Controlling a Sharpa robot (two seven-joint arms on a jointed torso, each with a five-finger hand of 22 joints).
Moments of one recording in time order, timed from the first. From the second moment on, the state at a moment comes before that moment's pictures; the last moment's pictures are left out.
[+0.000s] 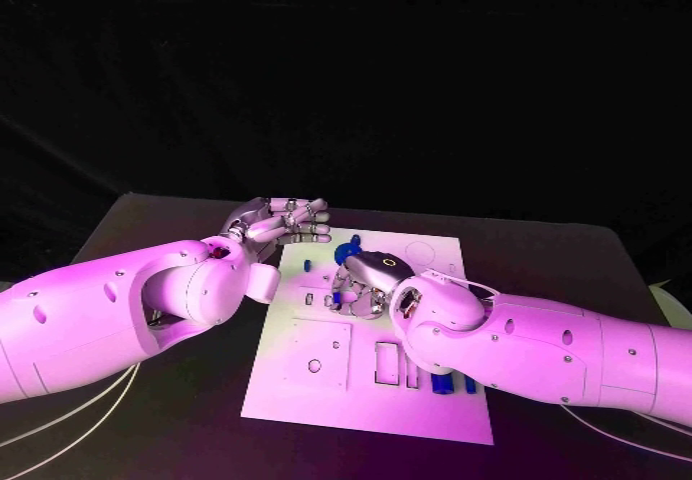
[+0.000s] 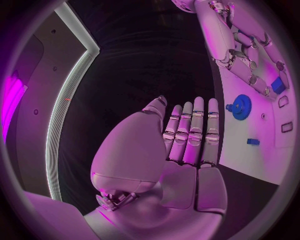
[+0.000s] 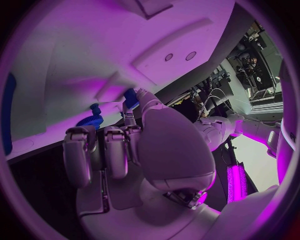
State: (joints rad) left arm 1.22 -0.90 -0.01 1.66 0.02 -0.39 0.27; left_hand 1.46 -0.04 0.13 0.24 0.22 0.97 0.21 0.10 0.07 1.03 0.16 0.12 0.08 1.01 0.13 0.25 0.17 0.17 0.77 0.27 0.43 0.20; right arm 1.17 -0.53 -0.14 1.52 -1.55 -0.40 -0.35; right_hand 1.42 -0.08 0.13 0.20 0.31 1.11 0.11 0.17 0.25 1.47 0.02 1.47 1.31 1.46 -0.05 1.56 1.31 0.03 1.47 0.07 1.53 1.31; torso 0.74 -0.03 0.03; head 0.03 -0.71
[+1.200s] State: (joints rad) left arm 1.22 -0.90 -0.01 1.65 0.02 -0.38 0.26; left_hand 1.46 -0.04 0.13 0.24 0.22 0.97 0.21 0.10 0.07 1.03 0.16 0.12 0.08 1.01 0.13 0.25 0.17 0.17 0.77 0.28 0.43 0.20; right arm 1.17 -0.52 -0.14 1.52 -1.55 -0.40 -0.35; right_hand 1.39 -0.09 0.12 0.21 0.28 1.11 0.10 0.16 0.25 1.47 0.02 1.45 1.31 1.46 -0.05 1.56 1.31 0.03 1.47 0.07 1.52 1.31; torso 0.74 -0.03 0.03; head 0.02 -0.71
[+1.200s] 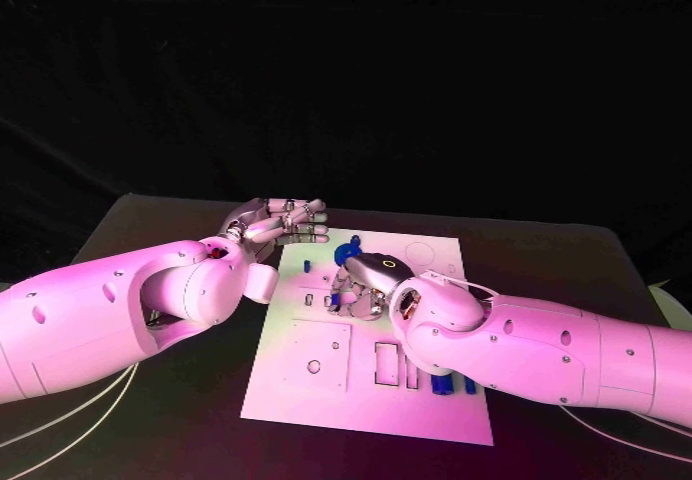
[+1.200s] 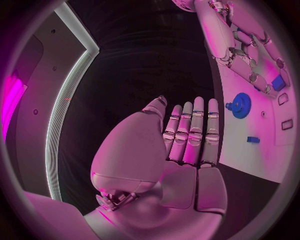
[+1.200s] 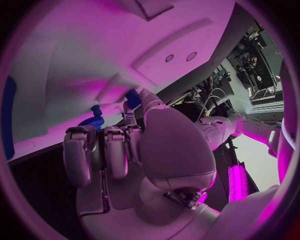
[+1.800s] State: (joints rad) left arm 1.22 -0.90 -0.01 1.65 0.02 -0.38 0.26; left_hand 1.47 -0.04 0.13 0.24 0.22 0.97 0.21 0.10 0.07 1.03 0.16 0.12 0.08 1.01 0.13 0.25 0.17 0.17 0.77 0.28 0.43 0.20; right arm 1.17 -0.53 -0.14 1.52 -1.55 -0.40 -0.36; right_hand 1.39 -0.09 0.12 0.21 0.28 1.10 0.10 0.15 0.25 1.47 0.02 1.45 1.31 1.46 -0.05 1.56 1.31 0.03 1.47 0.07 1.52 1.31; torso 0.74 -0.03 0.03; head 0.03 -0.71
